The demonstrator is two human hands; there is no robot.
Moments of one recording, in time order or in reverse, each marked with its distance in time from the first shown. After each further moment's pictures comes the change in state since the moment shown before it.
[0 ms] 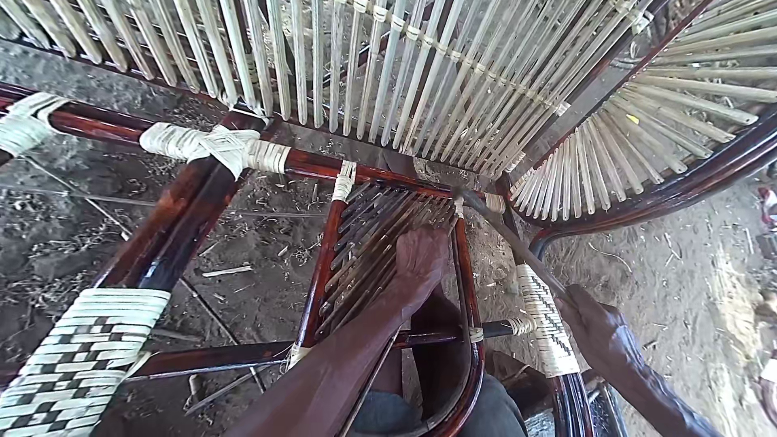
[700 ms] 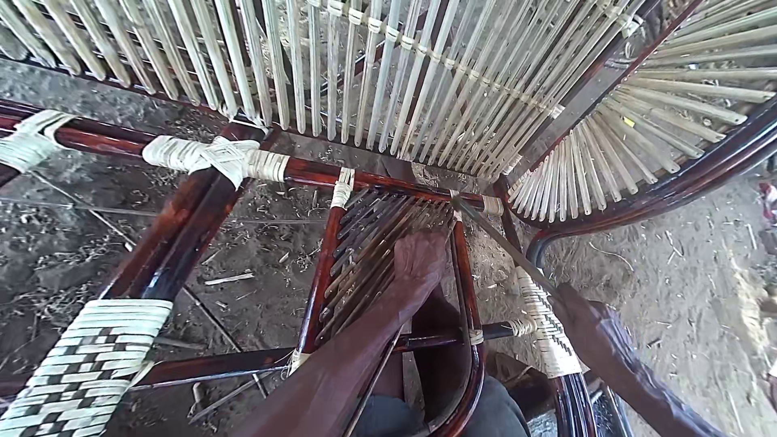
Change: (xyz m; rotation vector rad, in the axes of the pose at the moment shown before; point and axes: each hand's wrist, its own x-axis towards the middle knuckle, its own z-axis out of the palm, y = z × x) left_hand 0.000 -0.002 0.000 -0.026 0.002 -0.003; right_hand 0.002 -0.009 0.004 -0.090 -0.122 0.079
